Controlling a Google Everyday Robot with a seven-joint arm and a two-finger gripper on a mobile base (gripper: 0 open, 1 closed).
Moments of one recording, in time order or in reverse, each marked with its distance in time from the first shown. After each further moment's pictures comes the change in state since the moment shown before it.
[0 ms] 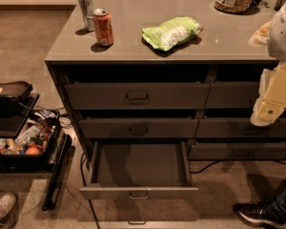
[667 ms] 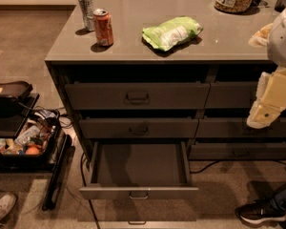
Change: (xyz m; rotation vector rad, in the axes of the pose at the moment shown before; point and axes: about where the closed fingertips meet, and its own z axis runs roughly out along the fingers) arm -0.001 0.001 0.003 0.042 -0.029 0.012
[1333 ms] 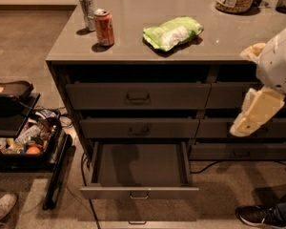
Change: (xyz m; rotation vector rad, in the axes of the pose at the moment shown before) arm -0.003 0.000 0.041 0.047 -0.126 0.025
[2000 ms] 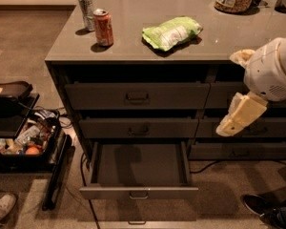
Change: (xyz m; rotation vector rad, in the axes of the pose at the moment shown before) arm -0.009 -0.002 0.026 0.035 -0.111 0.017
